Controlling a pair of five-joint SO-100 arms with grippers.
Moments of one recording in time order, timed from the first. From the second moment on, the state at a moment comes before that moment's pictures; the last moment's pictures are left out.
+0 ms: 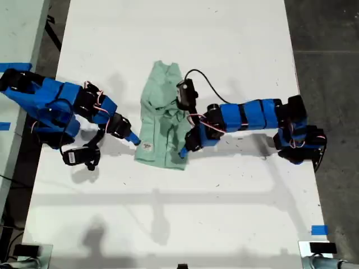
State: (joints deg) arm 0 -1.8 110.3 119.4 64.2 12.9; arm 1 -2.4 65.4 58.1 80.4 -28.4
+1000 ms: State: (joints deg) arm 0 -0.8 79.5 110.7 58.2 9.3; arm 1 -3.6 49.4 54.1 72.2 -19.4
